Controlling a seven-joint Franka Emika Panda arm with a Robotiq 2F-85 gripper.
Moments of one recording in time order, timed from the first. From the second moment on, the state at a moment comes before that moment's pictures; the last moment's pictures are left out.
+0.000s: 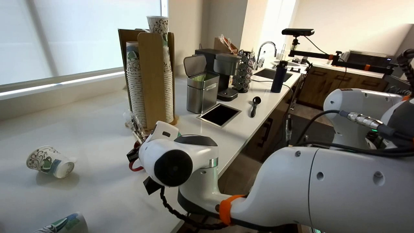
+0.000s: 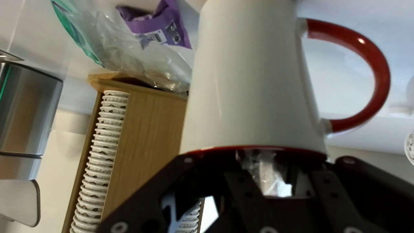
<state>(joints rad) 1.55 1.36 -1.21 -2.03 0.32 2.86 1.15</state>
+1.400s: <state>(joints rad) 1.52 1.32 -1.21 -2.02 0.31 2.85 1.25</state>
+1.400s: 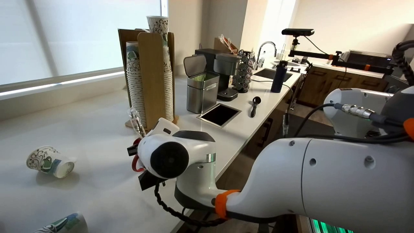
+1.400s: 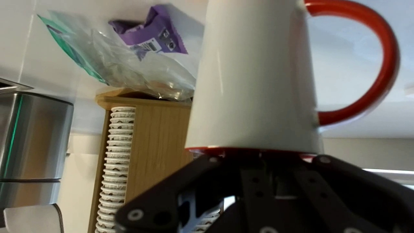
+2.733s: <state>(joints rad) 1.59 1.34 -1.28 -2.09 0.29 2.85 1.30</state>
